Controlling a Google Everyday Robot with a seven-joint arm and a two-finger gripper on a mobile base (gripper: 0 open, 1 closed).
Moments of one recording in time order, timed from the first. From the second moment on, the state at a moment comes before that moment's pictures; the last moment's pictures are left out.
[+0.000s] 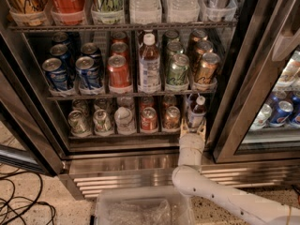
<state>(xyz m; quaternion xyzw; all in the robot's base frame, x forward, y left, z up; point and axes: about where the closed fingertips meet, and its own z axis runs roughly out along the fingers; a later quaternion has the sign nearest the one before) 0.671 -0.215 0.593 0.05 0.67 -0.16 0.72</state>
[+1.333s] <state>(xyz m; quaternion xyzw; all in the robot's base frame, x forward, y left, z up) 0.688 -0.227 0.597 0.05 0.66 -0.17 0.73</state>
